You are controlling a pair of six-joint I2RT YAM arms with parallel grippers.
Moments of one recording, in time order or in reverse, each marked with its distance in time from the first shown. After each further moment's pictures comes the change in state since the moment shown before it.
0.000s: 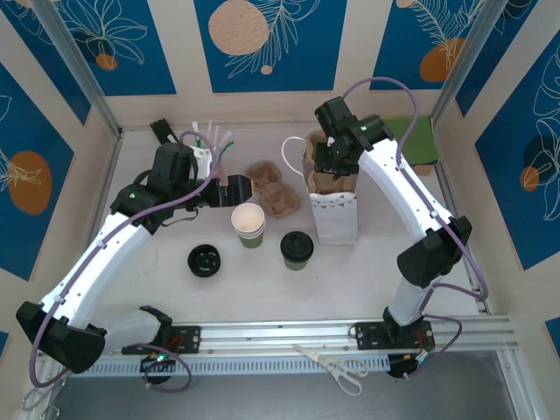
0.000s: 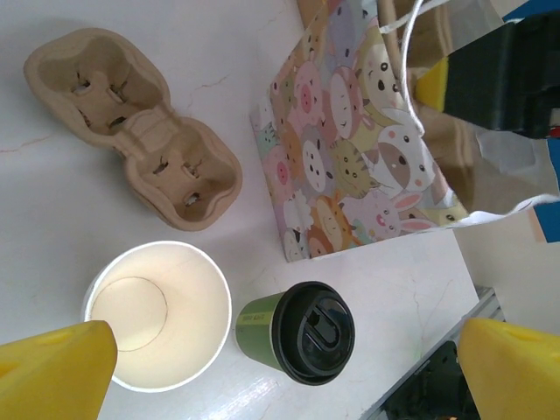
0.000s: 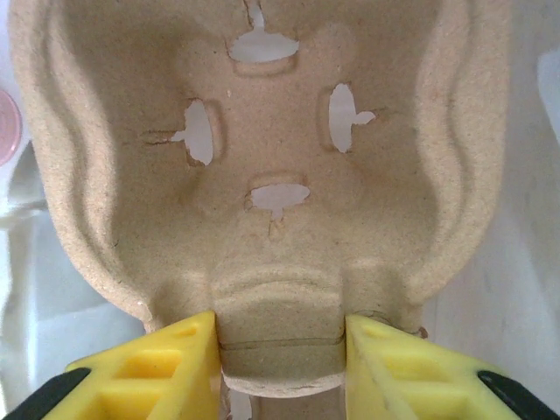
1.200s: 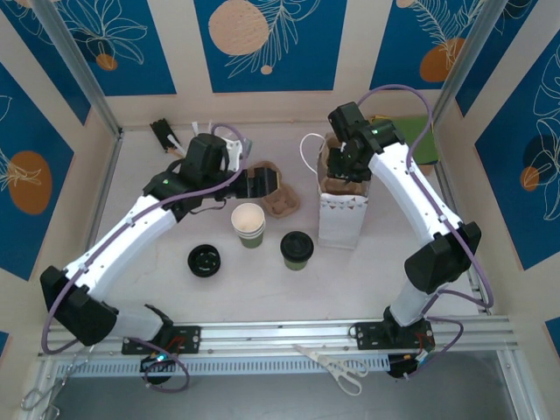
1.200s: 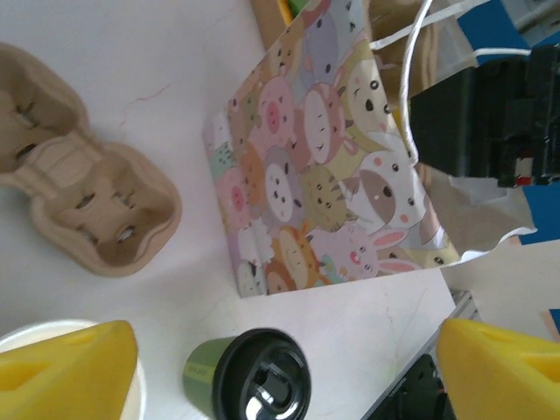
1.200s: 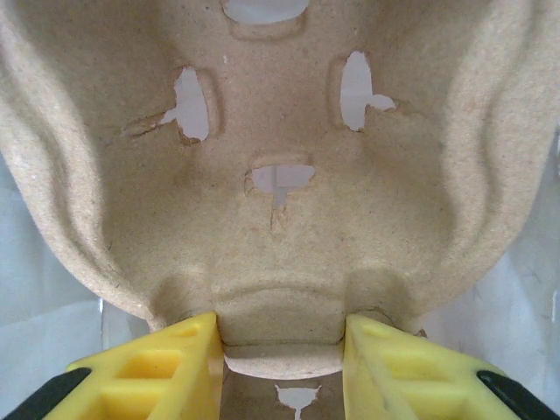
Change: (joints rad) left arm -0.137 0.192 0.100 0.138 -0.038 -0.065; right arm -0.066 -0.063 -0.092 -0.017 0.000 0.024
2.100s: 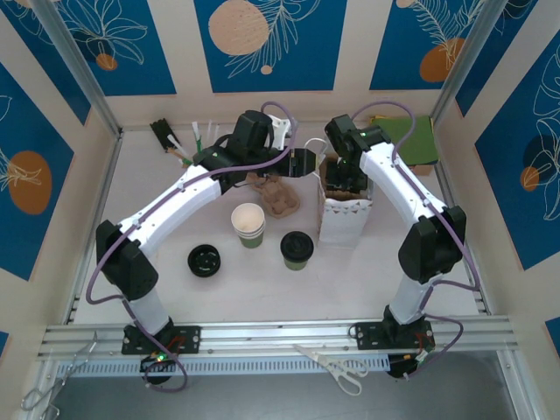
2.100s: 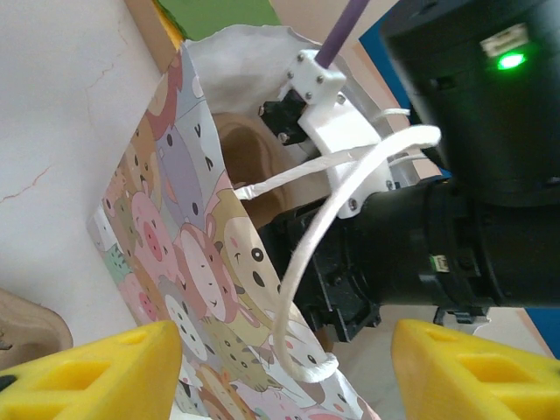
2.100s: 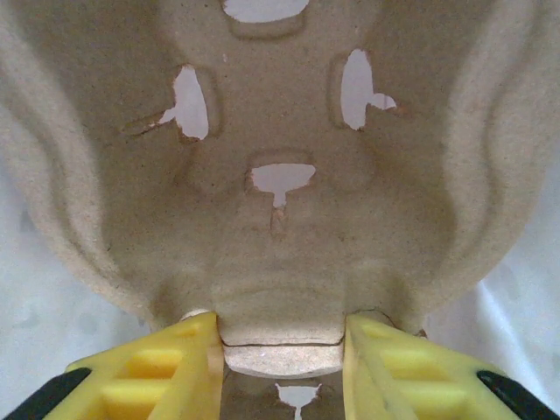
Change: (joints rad) left arm -0.088 0.350 0.330 0.098 0.056 0.055; right arm -0.039 0.085 -0.111 0.021 -0.064 -0.047
